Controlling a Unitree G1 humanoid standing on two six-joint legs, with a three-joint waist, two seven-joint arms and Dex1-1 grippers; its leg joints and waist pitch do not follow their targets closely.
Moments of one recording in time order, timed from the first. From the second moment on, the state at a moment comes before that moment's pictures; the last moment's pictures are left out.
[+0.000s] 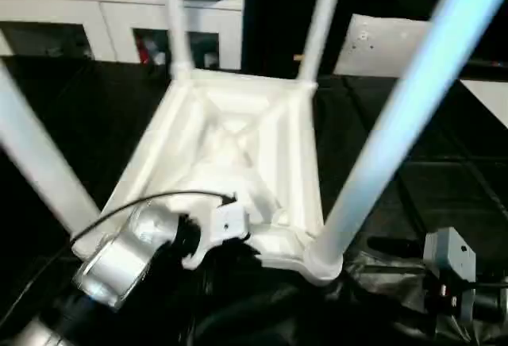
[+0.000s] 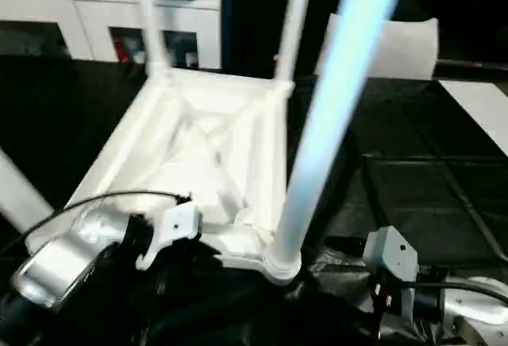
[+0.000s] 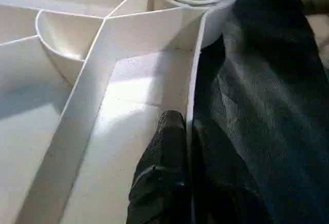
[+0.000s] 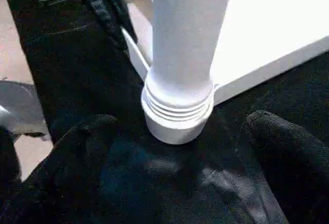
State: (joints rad) left arm -0.21 0.50 -0.40 -0.14 -0.05 0.47 -1.08; right arm 0.32 -0.76 -0.09 -0.37 0.39 0.27 1.04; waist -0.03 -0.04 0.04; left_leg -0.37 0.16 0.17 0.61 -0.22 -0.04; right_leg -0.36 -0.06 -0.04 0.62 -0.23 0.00
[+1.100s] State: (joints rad) left arm -0.32 0.55 -0.31 0.10 -0.04 0.26 -1.10; right arm 0.04 -0.56 0.05 -0.15 0.30 0.20 0.90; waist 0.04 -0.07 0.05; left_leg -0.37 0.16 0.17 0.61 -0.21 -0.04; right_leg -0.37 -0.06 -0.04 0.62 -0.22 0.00
